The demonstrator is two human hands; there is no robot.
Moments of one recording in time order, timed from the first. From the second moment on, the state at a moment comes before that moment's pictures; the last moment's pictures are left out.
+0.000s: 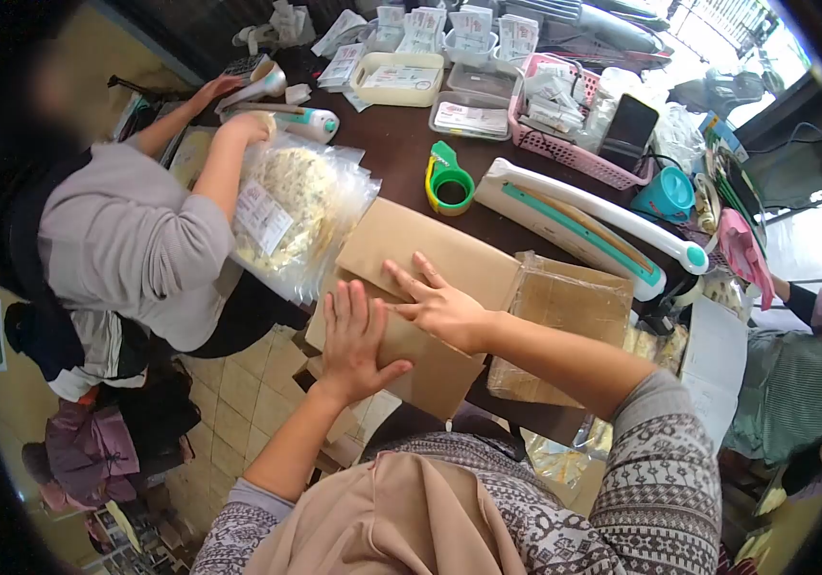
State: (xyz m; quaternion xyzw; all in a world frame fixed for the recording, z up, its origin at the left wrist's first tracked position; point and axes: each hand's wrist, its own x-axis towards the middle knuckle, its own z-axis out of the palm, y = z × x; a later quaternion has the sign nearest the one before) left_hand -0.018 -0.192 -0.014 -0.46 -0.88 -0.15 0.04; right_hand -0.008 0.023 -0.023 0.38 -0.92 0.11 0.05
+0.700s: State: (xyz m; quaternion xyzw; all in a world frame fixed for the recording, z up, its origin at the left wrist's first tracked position) left_hand -0.083 -0.147 0.023 -0.63 -0.75 -0.08 -0.16; right_hand -0.189 0.049 -0.128 -0.12 -0.94 0.31 -0.02
